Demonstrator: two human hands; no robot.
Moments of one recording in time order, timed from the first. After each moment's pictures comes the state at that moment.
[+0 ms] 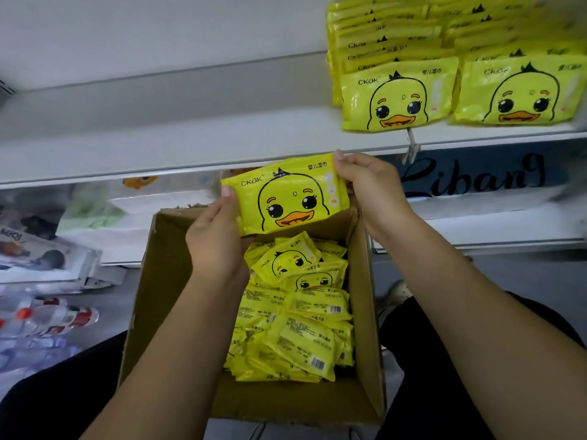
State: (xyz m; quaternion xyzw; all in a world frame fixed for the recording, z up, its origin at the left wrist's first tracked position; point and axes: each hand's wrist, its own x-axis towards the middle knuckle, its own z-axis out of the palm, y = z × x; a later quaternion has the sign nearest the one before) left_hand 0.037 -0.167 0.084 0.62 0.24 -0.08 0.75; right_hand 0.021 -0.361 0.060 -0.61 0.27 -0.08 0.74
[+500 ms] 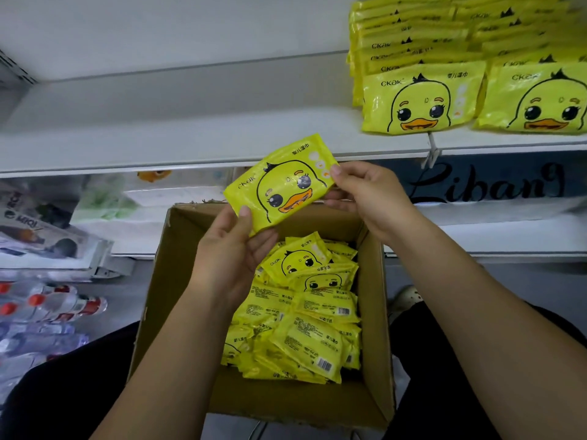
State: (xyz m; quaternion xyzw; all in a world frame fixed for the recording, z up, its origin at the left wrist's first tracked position) left_hand 0.033 -0.133 0.066 0.57 0.17 -0.19 0.78; right_hand 0.028 -0.350 0.057 -0.62 0.21 -0.01 0.75
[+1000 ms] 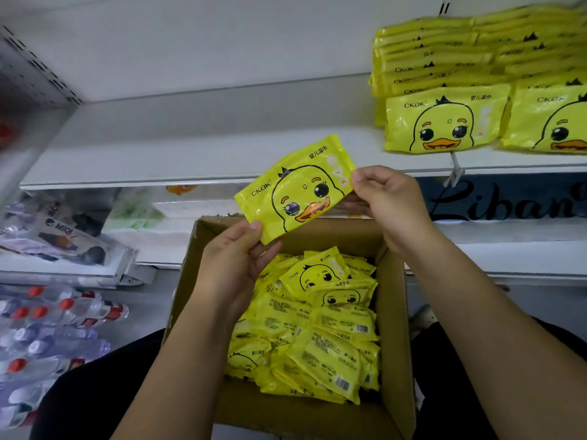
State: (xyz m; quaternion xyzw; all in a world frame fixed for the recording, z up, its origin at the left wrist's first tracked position) left_hand 0.042 -0.110 0.080 0.55 0.15 -0.19 0.80; right_hand 0.034 -0.333 0.074 -0.60 0.20 -0.09 0.77
